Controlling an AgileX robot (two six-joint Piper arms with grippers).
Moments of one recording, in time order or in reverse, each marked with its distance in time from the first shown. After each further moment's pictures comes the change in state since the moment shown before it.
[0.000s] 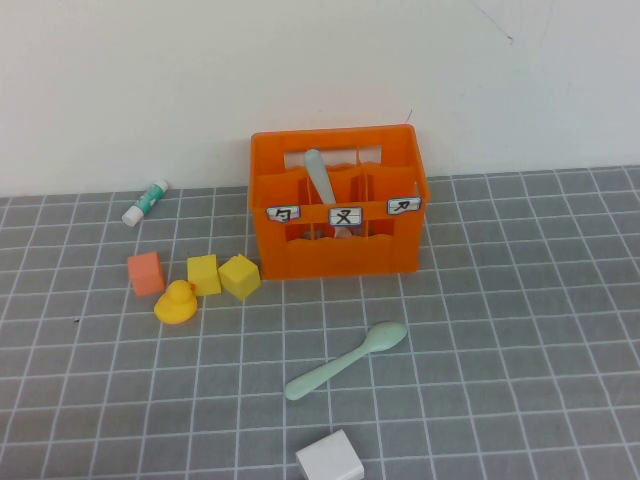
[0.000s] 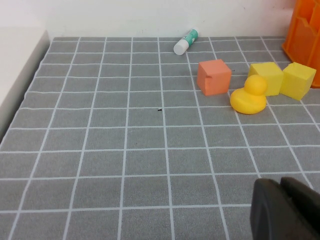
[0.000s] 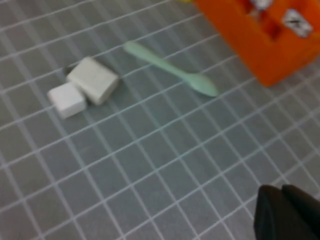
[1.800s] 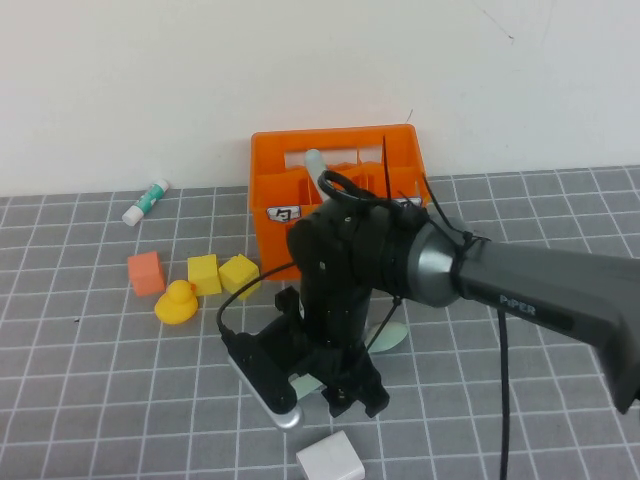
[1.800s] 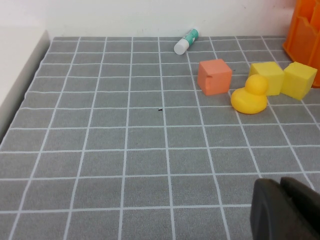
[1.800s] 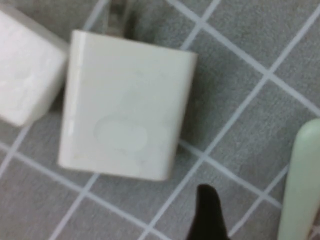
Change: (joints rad) right arm 0.784 1.394 -0.948 -0.574 0.018 -0.204; left arm 0.000 0.000 0.000 0.000 -0.002 0.005
